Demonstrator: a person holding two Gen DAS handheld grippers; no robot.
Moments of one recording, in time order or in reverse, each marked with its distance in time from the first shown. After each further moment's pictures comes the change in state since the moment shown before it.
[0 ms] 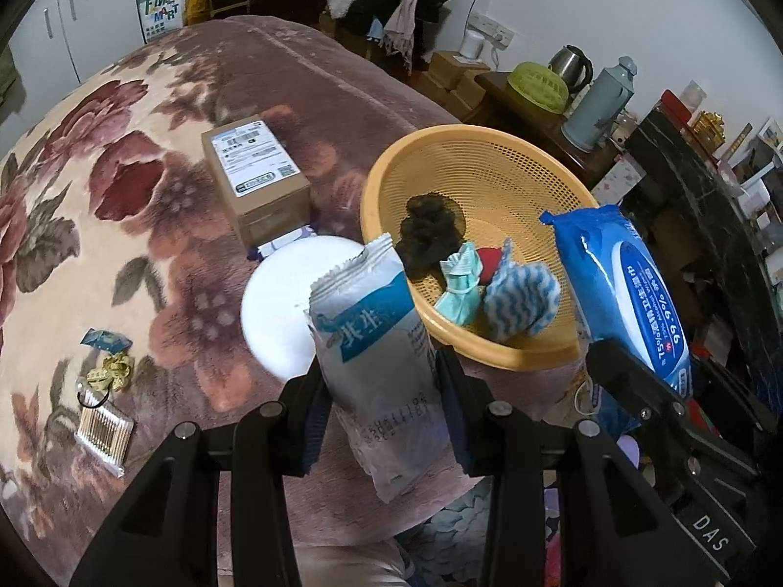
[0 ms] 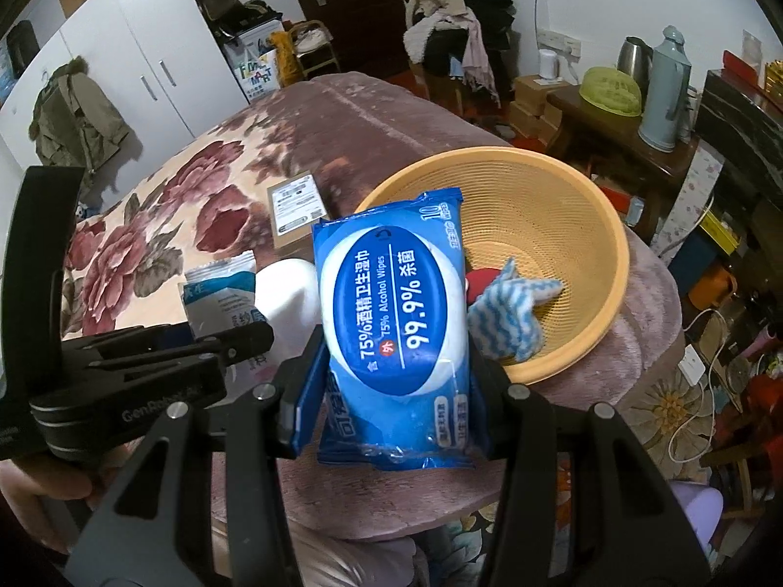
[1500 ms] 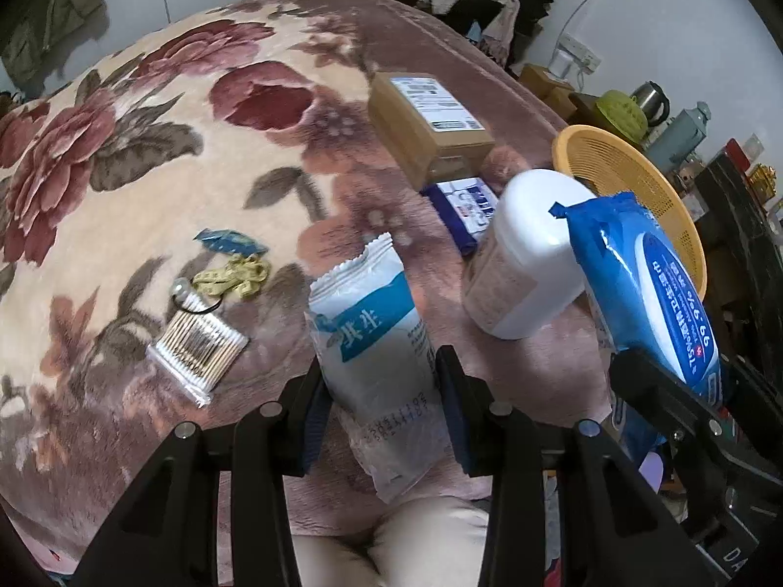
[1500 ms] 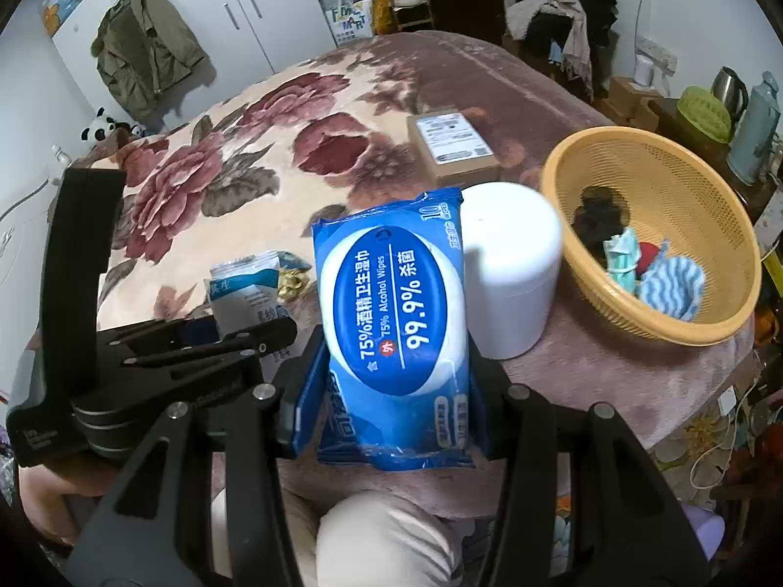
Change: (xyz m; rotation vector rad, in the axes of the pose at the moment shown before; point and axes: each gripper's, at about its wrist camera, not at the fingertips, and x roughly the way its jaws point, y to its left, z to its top) left arm -0.031 0.142 -0.082 -0.178 -0.004 0.118; right arm 0.026 0.136 -0.049 -0.177 0.097 0.123
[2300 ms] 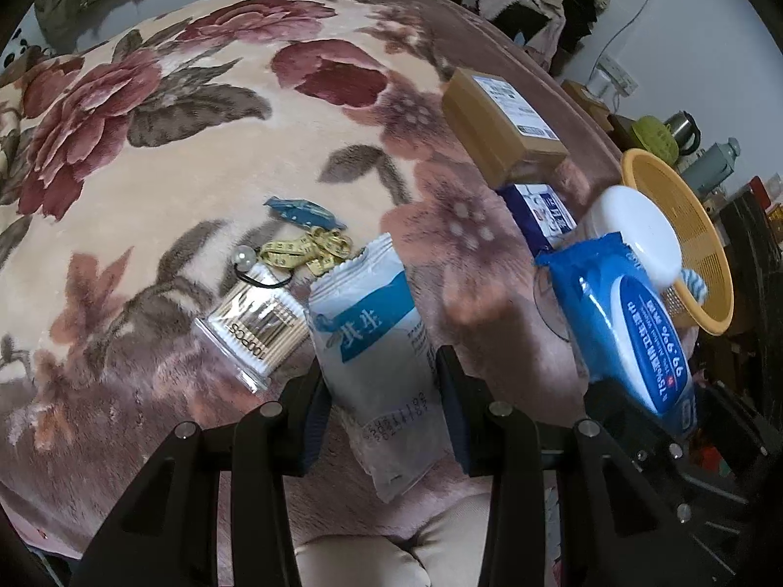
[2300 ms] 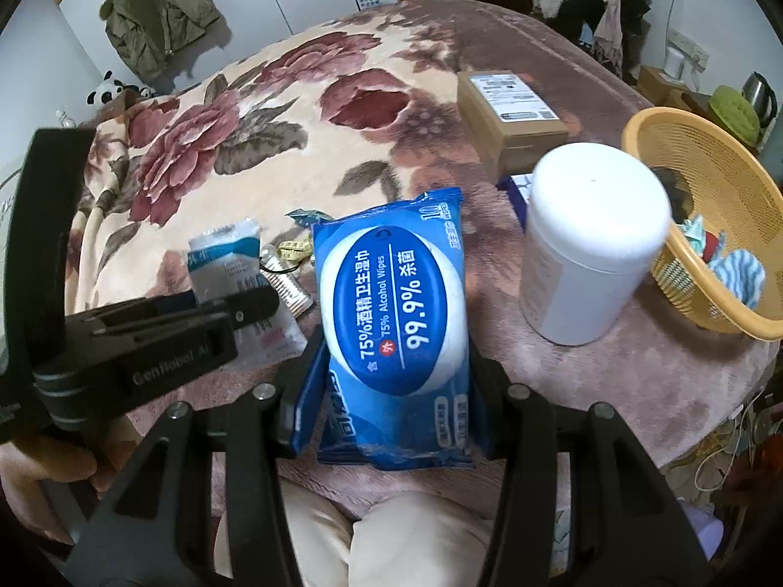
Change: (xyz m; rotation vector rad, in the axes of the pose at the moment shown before) left arm 0.006 0.075 -0.017 -0.105 0.005 0.025; right arm 0.046 0.049 -0.013 -0.050 0.090 0.023
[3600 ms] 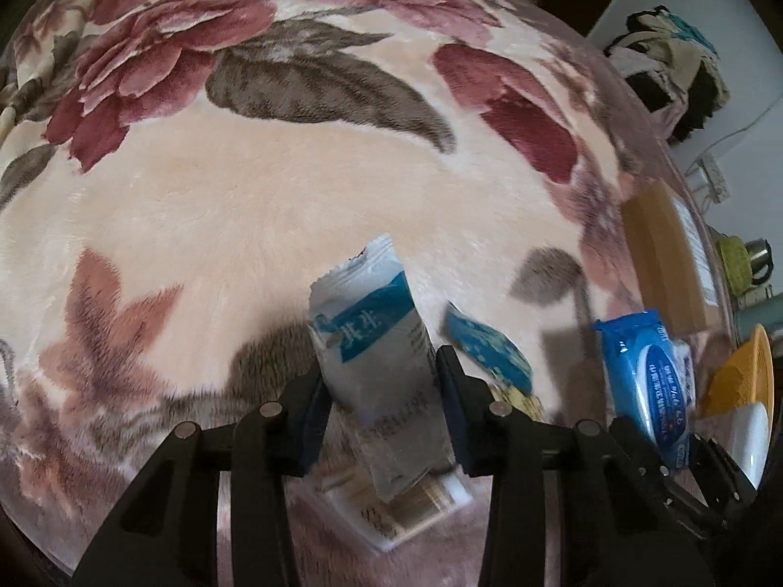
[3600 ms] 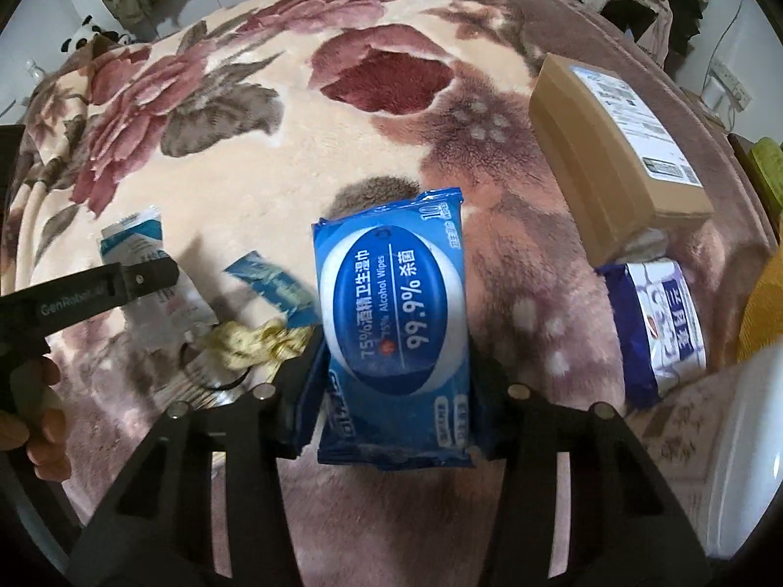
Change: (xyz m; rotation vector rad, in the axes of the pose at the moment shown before) left arm 0.089 0.150 0.086 -0.308 -0.016 0.085; right arm 0.149 0.036 0.081 -0.115 0.101 -0.065
